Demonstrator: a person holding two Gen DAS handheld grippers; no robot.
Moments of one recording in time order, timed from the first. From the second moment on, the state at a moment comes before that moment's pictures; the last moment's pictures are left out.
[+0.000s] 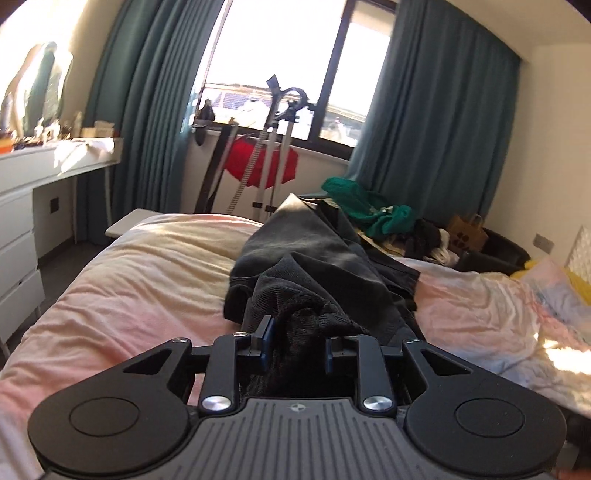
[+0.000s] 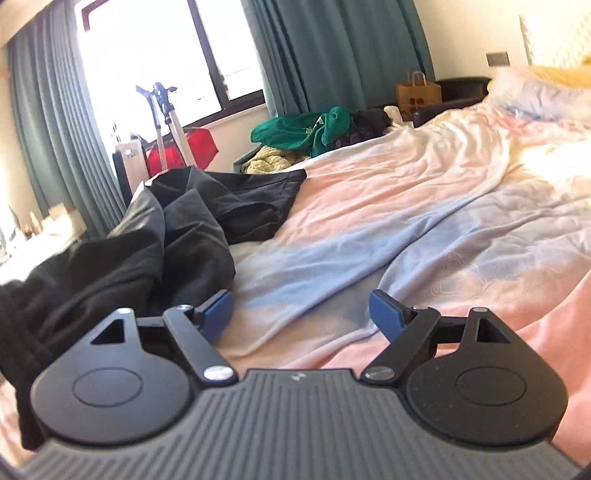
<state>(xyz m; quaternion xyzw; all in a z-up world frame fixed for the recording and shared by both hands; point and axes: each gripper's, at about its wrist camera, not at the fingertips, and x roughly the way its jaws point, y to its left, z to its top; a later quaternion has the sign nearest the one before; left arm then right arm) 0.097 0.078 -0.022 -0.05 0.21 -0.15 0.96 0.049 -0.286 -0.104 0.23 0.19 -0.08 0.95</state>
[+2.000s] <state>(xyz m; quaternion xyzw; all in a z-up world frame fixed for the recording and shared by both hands) 0.088 -0.046 -0.090 0.19 0.20 -0.14 0.95 0.063 -0.318 -0.100 0.19 0.23 -0.13 0.95</state>
